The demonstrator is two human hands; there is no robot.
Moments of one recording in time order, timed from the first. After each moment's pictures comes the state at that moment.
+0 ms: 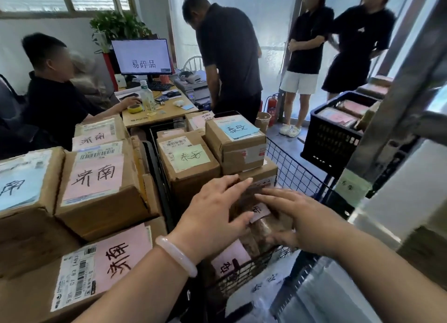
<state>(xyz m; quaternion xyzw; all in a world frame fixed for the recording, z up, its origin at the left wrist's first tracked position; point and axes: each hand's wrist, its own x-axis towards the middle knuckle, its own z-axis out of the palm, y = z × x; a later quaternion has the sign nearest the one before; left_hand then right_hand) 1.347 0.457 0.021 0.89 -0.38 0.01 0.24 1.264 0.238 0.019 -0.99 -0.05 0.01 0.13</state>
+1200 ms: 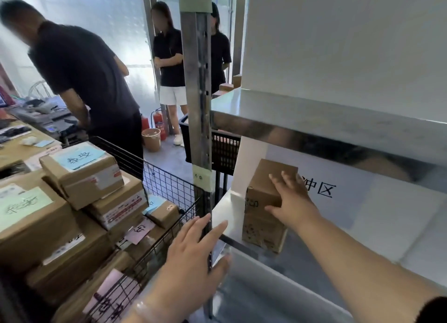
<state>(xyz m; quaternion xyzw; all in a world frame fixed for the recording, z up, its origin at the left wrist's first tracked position) 1.210 0.338 -0.010 0.81 -0.54 -0.09 0.22 1.075 0.087 0.004 -0.87 0.46 -0.06 0.16</state>
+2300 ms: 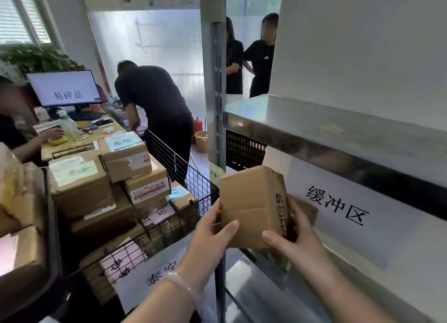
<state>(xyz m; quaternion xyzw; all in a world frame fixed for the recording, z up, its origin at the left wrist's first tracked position) 1.152 0.277 -0.008 0.64 -0.23 -0.28 0.68 1.025 0.129 -0.001 -0.74 0.25 -0.23 0.58</state>
